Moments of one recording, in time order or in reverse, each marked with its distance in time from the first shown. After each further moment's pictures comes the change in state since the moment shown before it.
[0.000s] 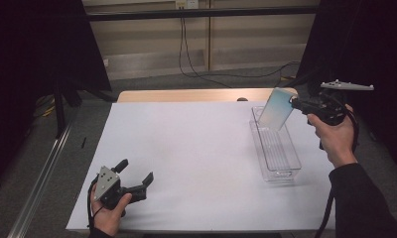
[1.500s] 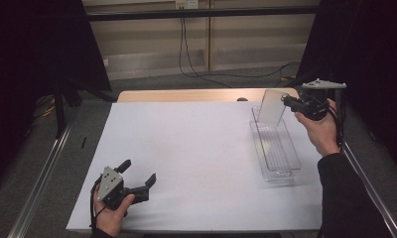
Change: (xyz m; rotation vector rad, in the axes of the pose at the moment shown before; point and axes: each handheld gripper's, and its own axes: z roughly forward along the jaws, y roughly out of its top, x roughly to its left) left arm -0.003 -0.002 0.003 0.009 -0.012 0.017; right arm -0.012 -0.007 0.055 0.024 -0.067 -0.136
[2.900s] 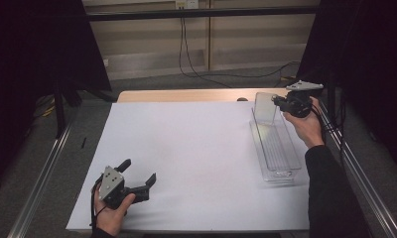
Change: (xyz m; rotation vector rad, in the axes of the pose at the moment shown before) left arm 0.002 -0.001 0.002 0.010 0.006 0.023; right arm -0.008 -0.014 0.061 0.019 0.004 -0.103
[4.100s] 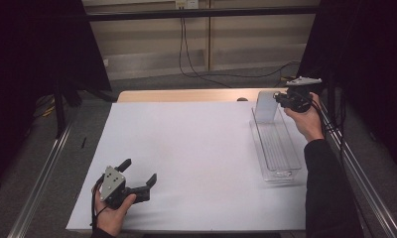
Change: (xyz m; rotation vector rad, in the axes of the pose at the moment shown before) left arm -0.002 0.001 0.000 -0.002 0.001 0.027; right arm -0.013 0.006 0.013 0.048 -0.043 0.020
